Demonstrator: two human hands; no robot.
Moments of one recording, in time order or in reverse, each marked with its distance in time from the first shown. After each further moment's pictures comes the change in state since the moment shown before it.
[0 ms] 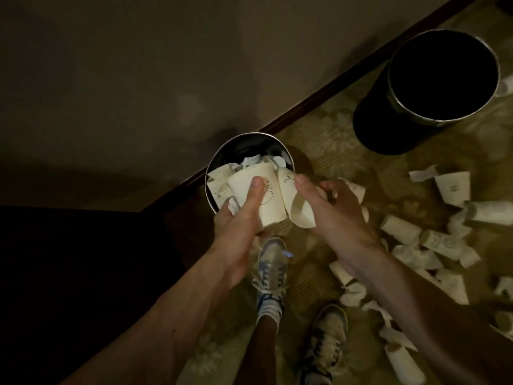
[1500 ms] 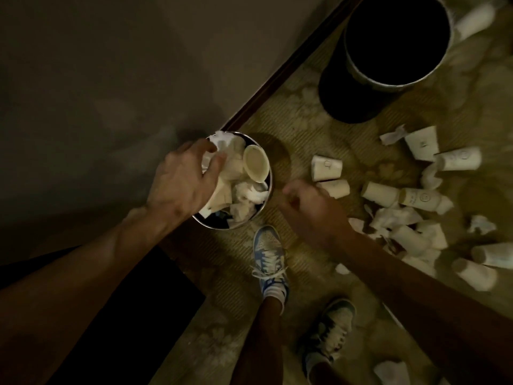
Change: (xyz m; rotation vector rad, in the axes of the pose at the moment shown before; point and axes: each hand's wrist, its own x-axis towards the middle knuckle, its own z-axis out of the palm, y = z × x) left_hand 0.080 0.090 -0.019 1.482 0.050 0.729; right_hand 0.023 0.009 -0.004 -0.626 -0.043 -0.228
